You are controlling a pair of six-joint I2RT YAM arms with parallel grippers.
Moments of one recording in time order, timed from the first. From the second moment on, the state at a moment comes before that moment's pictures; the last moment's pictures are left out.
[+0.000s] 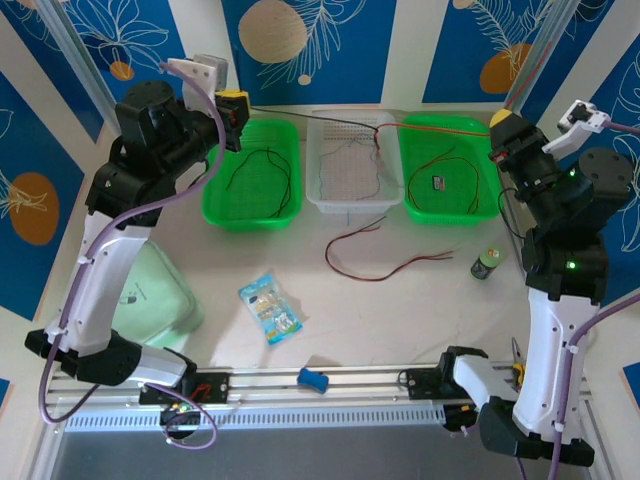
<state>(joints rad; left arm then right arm) -0.46 1.41 1.98 -0.69 0.03 -0.10 -0.15 0.96 1.56 -0.51 -0.33 0.78</state>
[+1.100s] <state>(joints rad) 0.06 1.19 1.54 -0.54 -0.04 -0.38 -0.18 0.84 1.56 -0.49 0.18 0.37</state>
